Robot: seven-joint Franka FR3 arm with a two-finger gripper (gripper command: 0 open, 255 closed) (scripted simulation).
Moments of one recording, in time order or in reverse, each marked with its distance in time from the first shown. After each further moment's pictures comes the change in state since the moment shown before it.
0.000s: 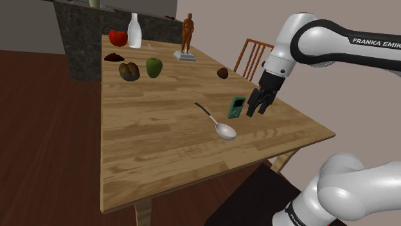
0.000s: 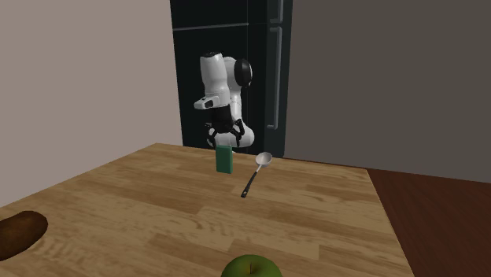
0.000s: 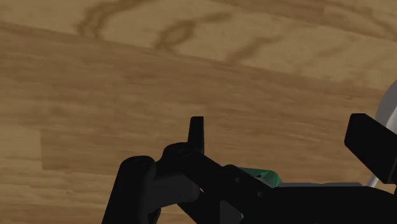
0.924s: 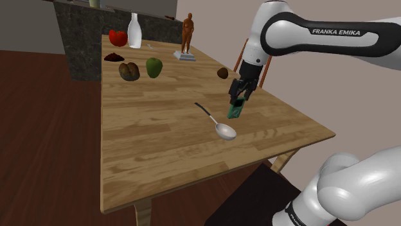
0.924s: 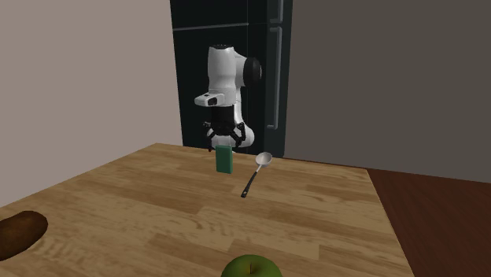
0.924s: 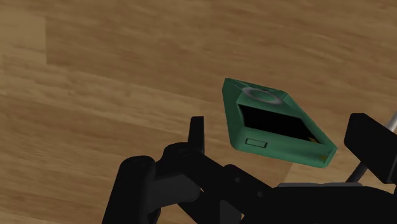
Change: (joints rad) arm 0.000 0.258 0.075 0.218 -0.103 0.052 0.035
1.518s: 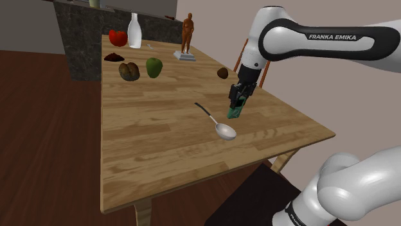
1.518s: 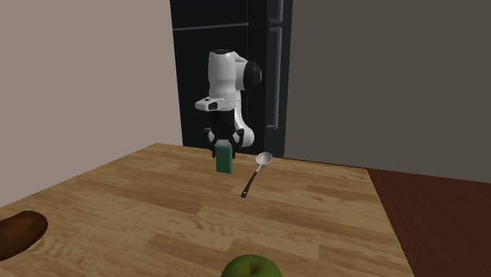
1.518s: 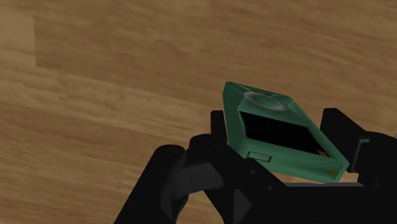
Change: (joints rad) arm 0.001 0.000 0.001 -0.034 0.001 0.035 0.001
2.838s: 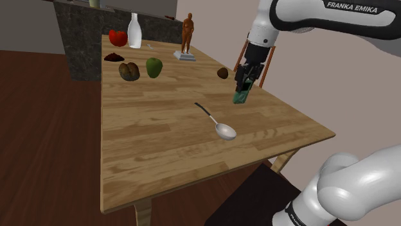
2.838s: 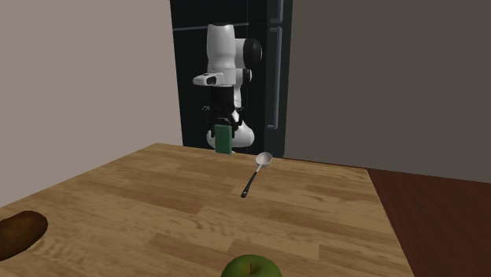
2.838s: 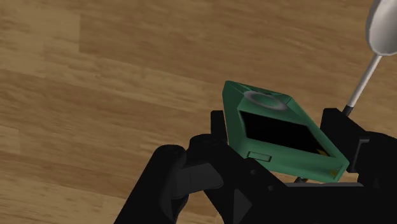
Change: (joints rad) arm -0.002 0.023 -0.002 0.209 -0.002 -0.186 -0.002
